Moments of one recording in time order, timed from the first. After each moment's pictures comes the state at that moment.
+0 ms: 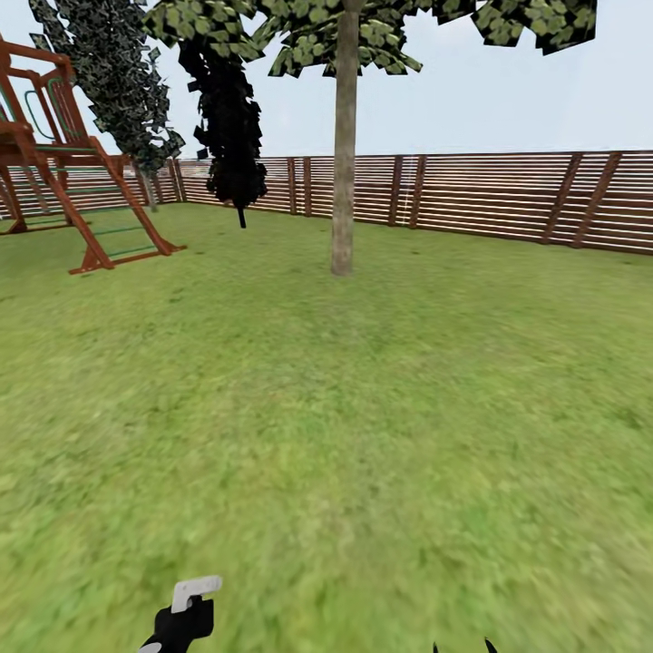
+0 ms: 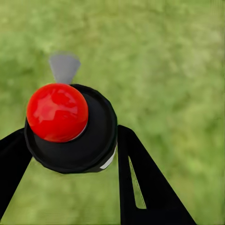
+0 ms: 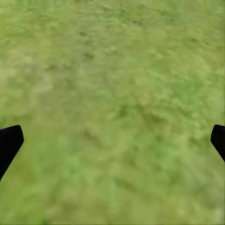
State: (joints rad) left arm -0.37 -0.02 0.33 -0.38 -0.17 -0.13 -0.04; right arm -0.28 -0.01 -0.46 -0.03 0.65 -0.87 -0.17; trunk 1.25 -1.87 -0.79
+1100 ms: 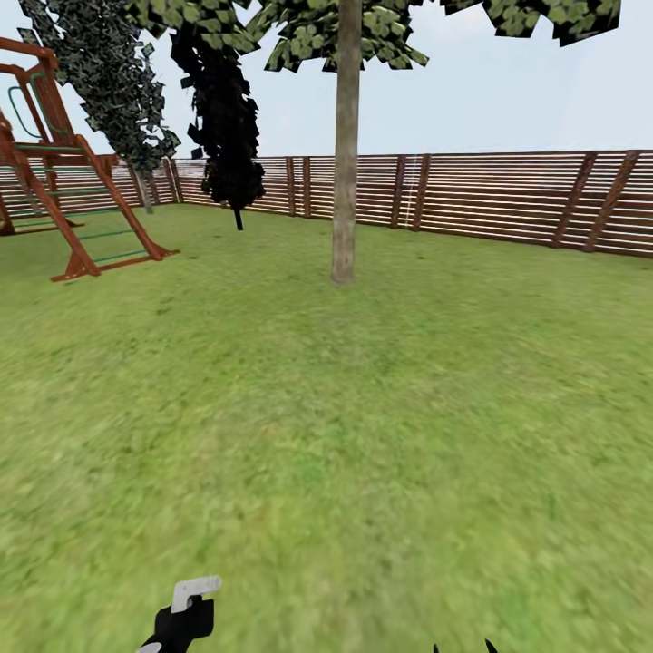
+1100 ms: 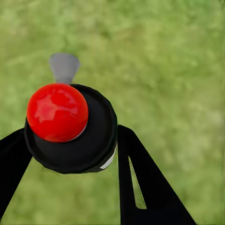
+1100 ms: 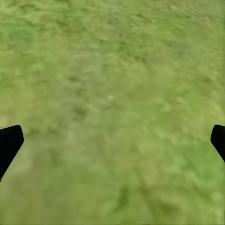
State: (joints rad) left arm -0.37 -0.02 0.33 -0.38 -0.17 -0.13 -0.05; right arm -0.28 -0.01 -0.46 -0.03 0.65 -0.87 -0.17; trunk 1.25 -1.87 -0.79
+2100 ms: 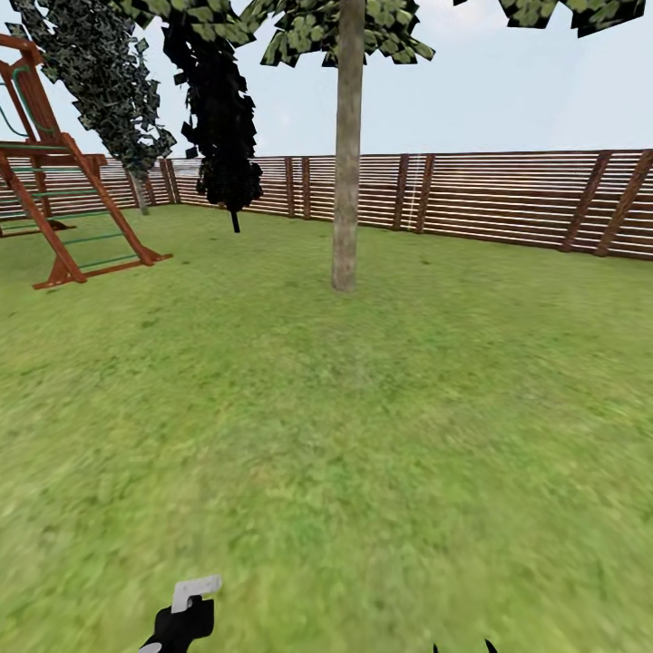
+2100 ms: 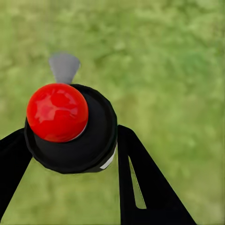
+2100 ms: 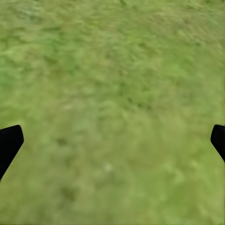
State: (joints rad) left arm -0.37 -0.02 0.33 -0.38 -0.17 -0.13 -0.04; right arm -0.28 -0.01 -0.46 -0.03 0.65 -0.87 -0.17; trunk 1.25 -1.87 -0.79
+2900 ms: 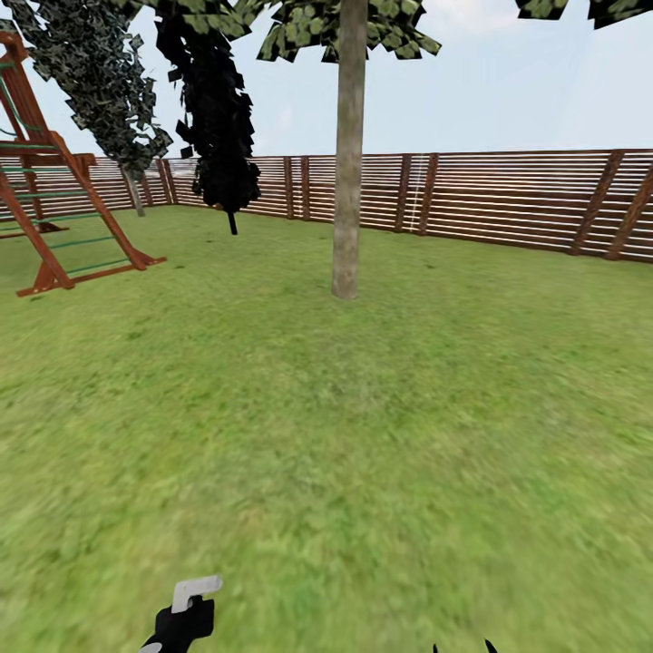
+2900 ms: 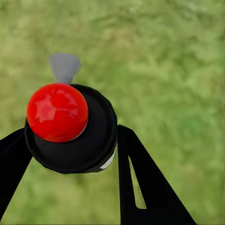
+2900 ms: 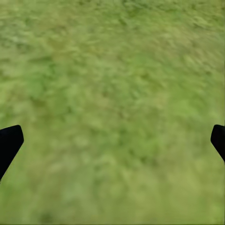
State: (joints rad) left arm -0.37 -0.02 0.33 -0.38 -0.17 -0.13 -0.04; right arm -0.28 -0.01 -0.46 -0.03 0.65 -0.87 -0.17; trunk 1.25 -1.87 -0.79
